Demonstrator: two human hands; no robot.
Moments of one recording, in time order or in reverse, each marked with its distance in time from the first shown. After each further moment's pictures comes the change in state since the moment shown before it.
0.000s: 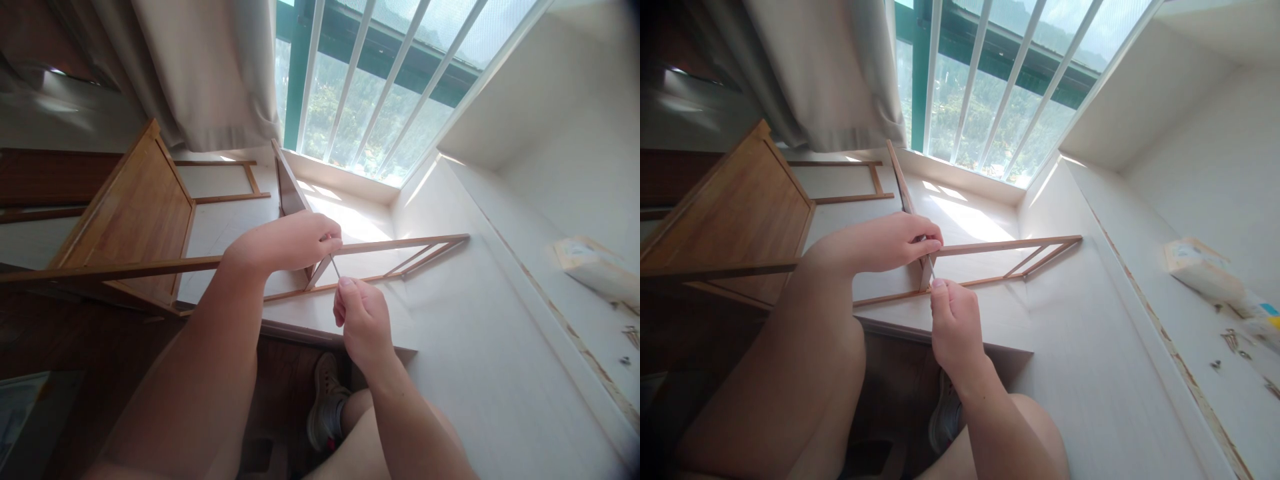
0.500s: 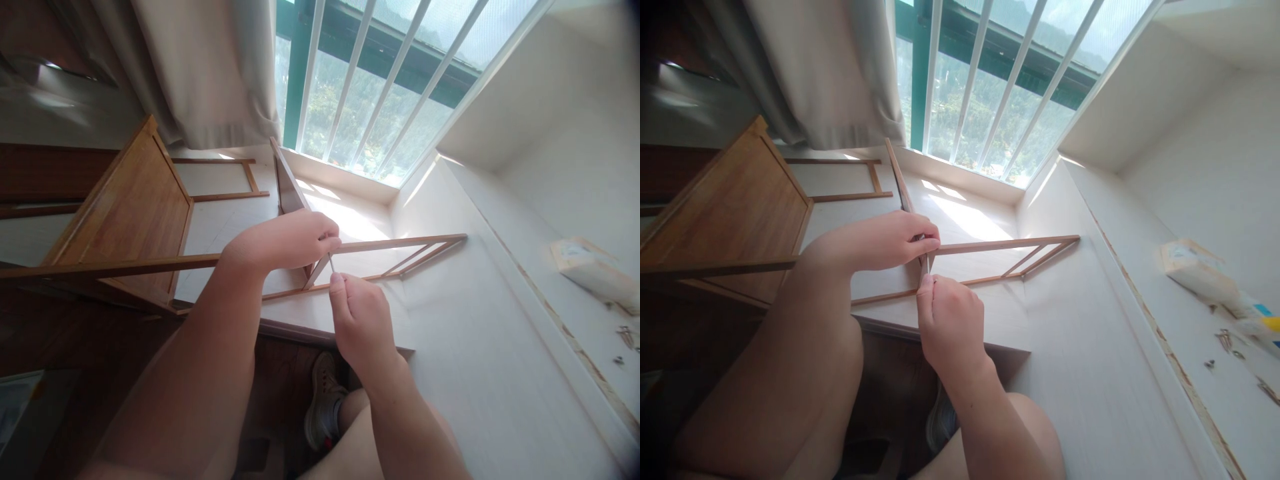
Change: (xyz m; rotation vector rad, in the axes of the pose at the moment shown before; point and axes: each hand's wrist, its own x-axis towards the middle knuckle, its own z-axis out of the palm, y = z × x) left_hand 0.002 -0.002 0.002 0.031 0.006 -0.001; right_hand 0.002 -0.028 -0.006 -0.589 -0.004 -0.209
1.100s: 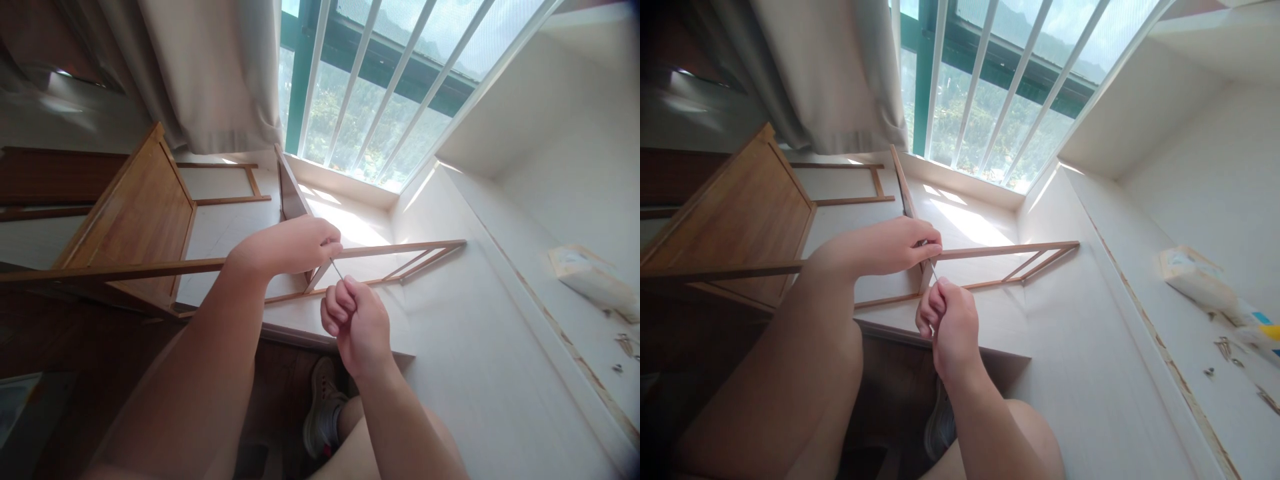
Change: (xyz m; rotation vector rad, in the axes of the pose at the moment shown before) left_hand 0.000 0.000 0.000 -0.026 -0.005 -0.027; right_hand -0.001 -0.004 0.018 1.552 -0.085 0.497
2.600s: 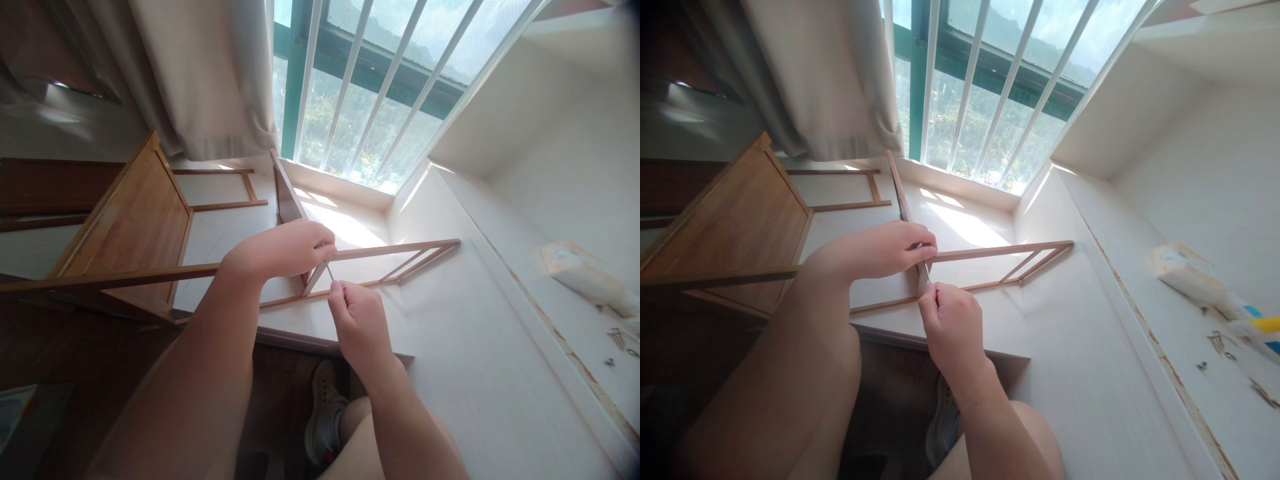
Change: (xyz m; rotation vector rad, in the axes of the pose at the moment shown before) left_hand 0.000 -0.003 0.000 0.009 0.000 0.034; right_hand 0.001 -0.015 -0.015 -1.381 0.094 -0.455
